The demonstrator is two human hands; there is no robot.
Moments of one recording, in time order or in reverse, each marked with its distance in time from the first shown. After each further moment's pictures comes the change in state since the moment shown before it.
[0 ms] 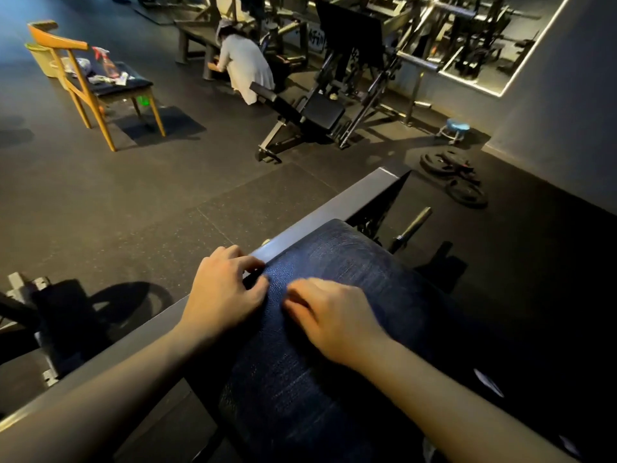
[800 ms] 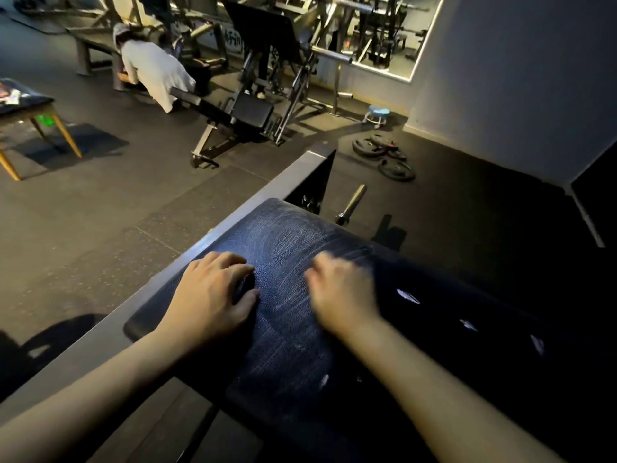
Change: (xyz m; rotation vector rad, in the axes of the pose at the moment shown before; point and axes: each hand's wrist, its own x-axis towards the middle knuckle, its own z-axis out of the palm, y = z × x) left_hand -0.047 0.042 -0.002 0.085 -0.172 0.415; right_hand -0.079 0.009 -0.021 -0.225 0.132 0.531
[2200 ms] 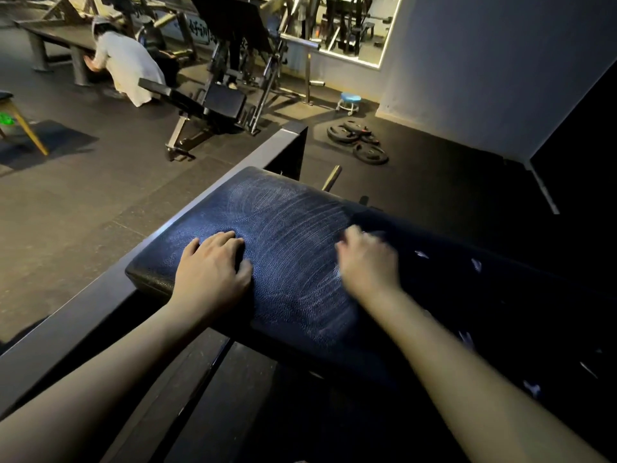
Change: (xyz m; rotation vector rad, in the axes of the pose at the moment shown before) left_hand -0.052 0.050 0.012 0.054 0.059 -0.135; right_hand -0.085 0.039 -0.020 -0.104 0.091 0.230
